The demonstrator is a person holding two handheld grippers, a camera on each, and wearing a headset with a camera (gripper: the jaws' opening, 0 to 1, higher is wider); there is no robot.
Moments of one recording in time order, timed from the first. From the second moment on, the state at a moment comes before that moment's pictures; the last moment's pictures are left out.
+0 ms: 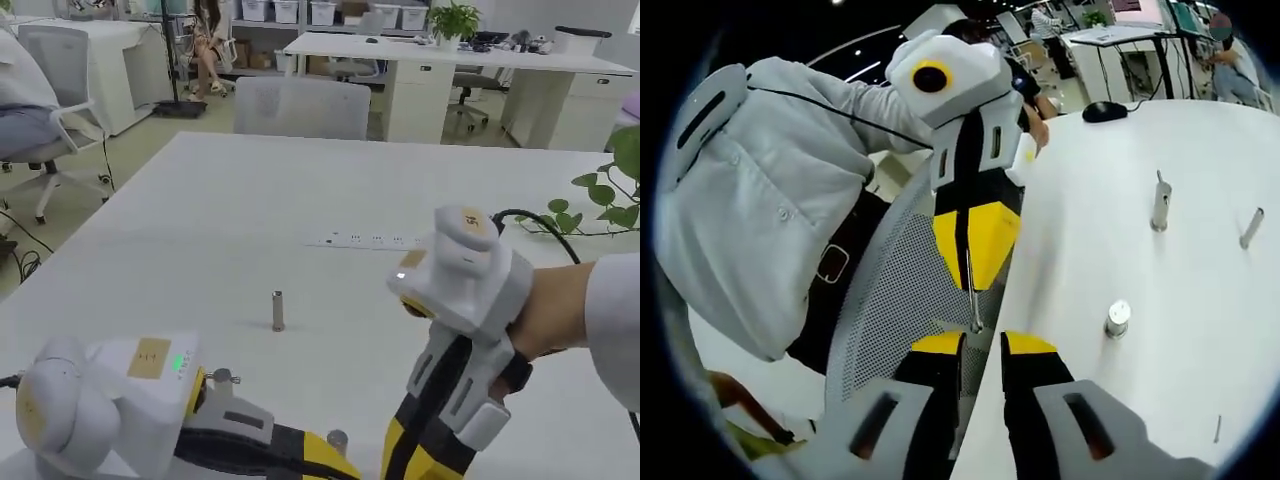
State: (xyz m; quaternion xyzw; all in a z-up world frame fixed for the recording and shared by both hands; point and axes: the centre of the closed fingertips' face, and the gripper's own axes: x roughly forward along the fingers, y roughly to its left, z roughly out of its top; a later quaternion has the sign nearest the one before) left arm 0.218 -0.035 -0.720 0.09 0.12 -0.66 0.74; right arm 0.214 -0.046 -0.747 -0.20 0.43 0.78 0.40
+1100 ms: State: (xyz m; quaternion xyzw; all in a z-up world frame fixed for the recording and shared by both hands) left arm 0.208 -0.042 -0.713 0.10 0.10 -0.68 0.72; right arm 0.197 -0.047 -0.735 -0.16 0.44 0.81 0.36
